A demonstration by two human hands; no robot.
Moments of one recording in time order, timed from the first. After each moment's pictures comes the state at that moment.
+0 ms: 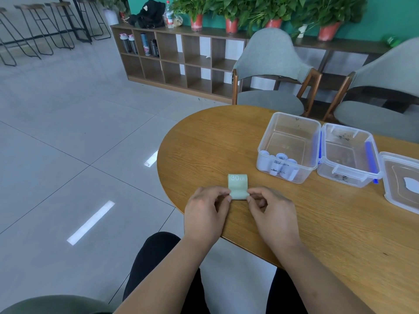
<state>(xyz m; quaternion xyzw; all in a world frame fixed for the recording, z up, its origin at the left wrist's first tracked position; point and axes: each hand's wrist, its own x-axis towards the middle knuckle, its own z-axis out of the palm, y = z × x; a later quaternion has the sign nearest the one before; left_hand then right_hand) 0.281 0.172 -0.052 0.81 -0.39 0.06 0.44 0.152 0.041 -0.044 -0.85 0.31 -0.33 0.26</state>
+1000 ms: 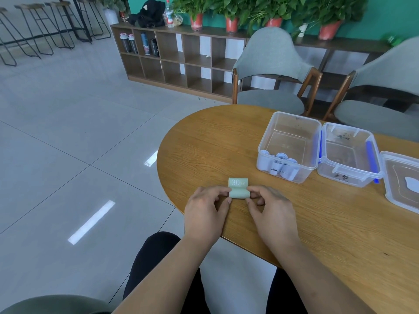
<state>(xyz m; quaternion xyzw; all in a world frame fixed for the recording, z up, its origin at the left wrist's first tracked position) 0.282 0.171 -0.054 0.81 -0.38 0.04 0.45 0.154 0.042 -0.043 -0.86 0.31 -0.31 0.25</state>
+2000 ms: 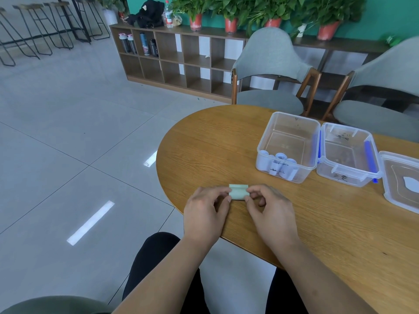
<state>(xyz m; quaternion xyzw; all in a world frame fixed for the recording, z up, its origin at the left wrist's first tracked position) 0.281 0.170 -0.055 0.80 -0.39 0.06 0.46 0.153 0.040 -0.044 -0.85 0.30 -0.33 0.27</state>
